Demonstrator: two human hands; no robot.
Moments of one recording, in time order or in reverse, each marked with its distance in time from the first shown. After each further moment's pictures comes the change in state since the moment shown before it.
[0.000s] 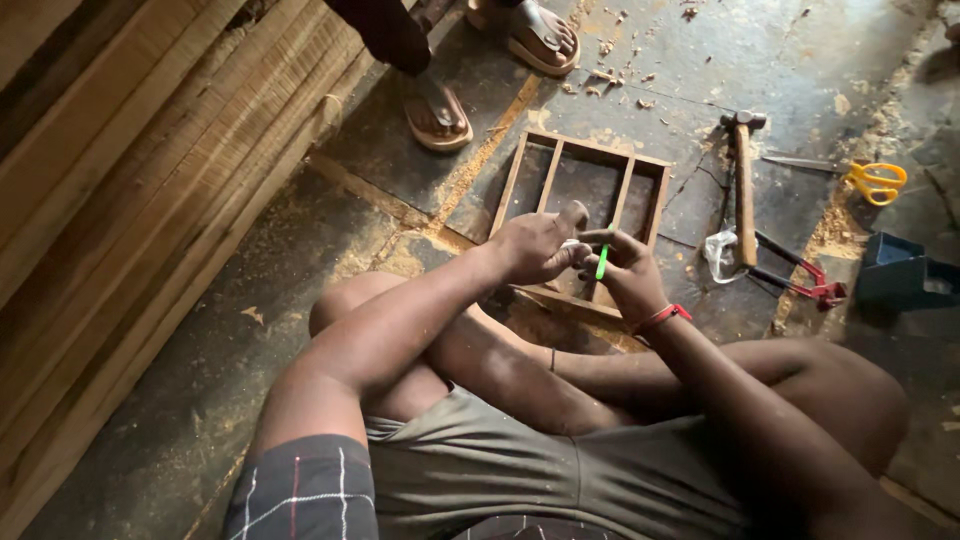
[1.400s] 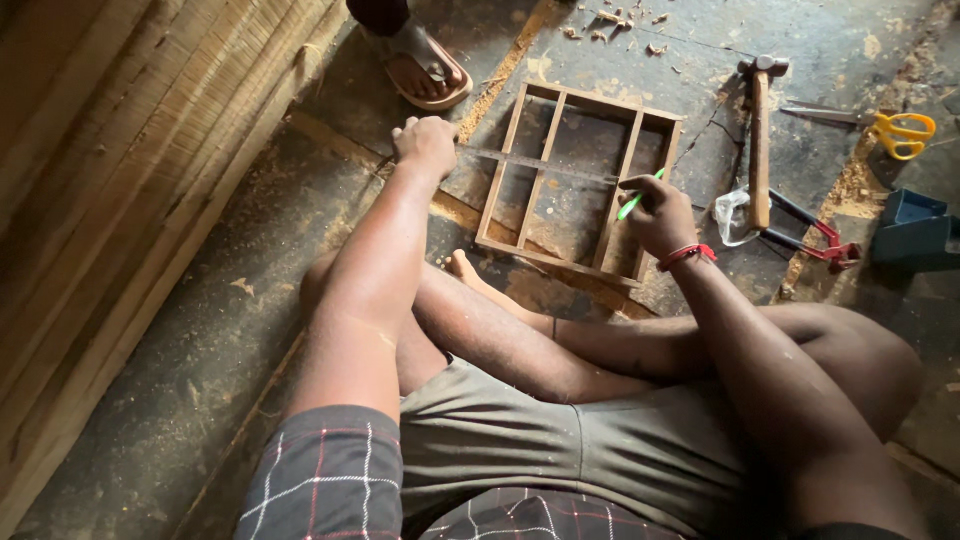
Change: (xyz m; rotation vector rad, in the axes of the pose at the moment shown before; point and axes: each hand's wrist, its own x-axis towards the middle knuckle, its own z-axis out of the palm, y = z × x) left_hand -0.026 -0.180 -0.041 0.640 -0.072 -0.931; right_hand 0.037 0.029 -0.064 -0.826 0.199 -0.145
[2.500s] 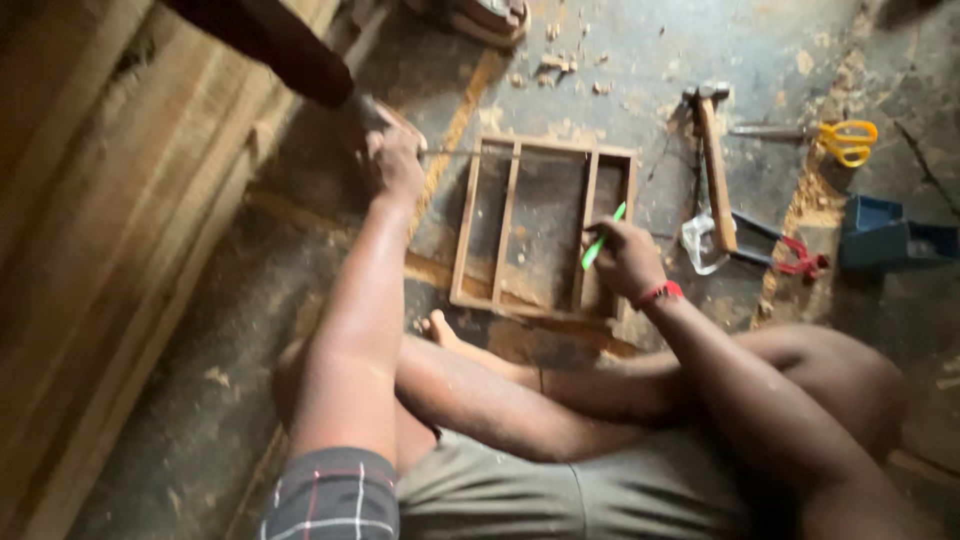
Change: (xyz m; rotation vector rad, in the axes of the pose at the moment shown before) left_hand 0.078 0.006 0.013 -0.223 0.551 0.080; right_hand 0.008 -0.007 0.002 0.043 0.002 -0.005
